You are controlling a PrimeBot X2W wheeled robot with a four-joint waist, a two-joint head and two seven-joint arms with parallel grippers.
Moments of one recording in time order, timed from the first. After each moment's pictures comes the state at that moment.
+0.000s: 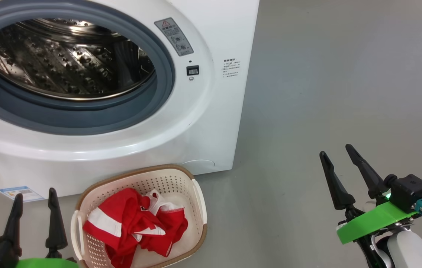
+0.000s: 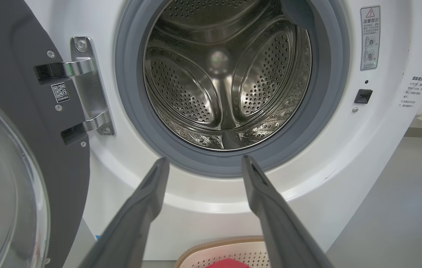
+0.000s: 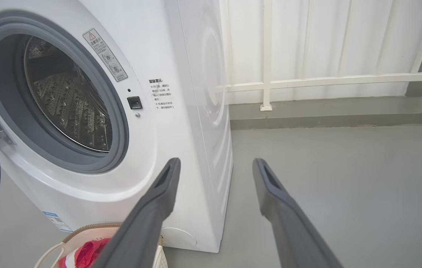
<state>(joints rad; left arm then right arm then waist) -0.04 0.03 0.16 0.13 -0.15 -0.09 -0.26 -0.20 -0.23 0.14 0.18 0.38 0.13 -0.25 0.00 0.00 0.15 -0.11</state>
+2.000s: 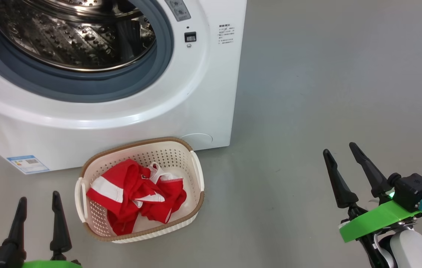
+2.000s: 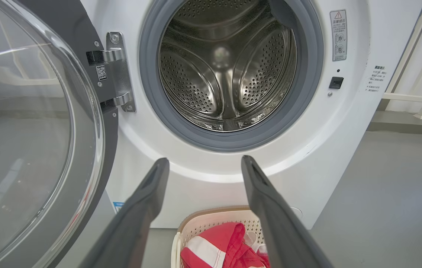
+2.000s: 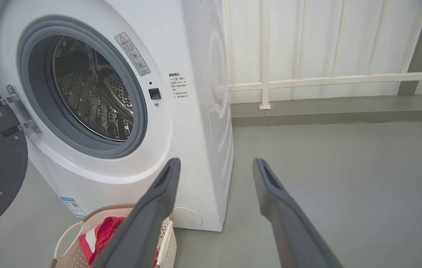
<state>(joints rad) -0.02 0.03 0.13 0.12 -0.17 -0.06 -0.26 -0.20 -0.23 0.13 0.18 0.38 0.13 -0.25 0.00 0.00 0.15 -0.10</state>
